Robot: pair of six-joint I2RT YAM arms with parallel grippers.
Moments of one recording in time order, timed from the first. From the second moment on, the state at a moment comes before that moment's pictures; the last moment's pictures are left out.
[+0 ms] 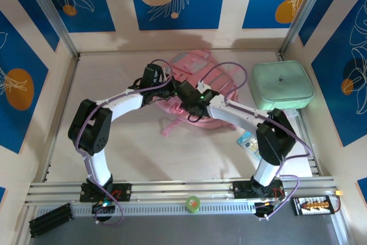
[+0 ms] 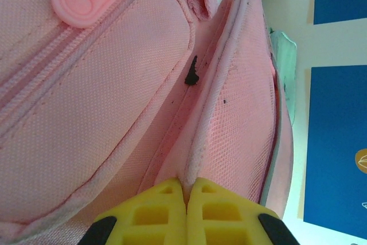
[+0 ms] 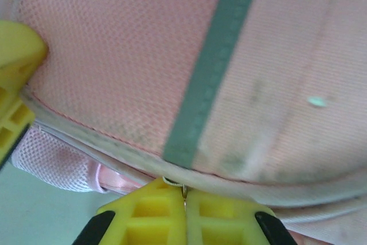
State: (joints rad) left arm -0.49 1.84 1.22 0.05 0.50 -1.02; right arm 0.81 1.69 1.29 -0.69 0.40 1.16
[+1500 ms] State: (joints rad) left arm -0.41 1.83 1.23 -0.04 0.55 -0.88; right arm 0.59 1.43 1.06 -0.54 0.01 0.34
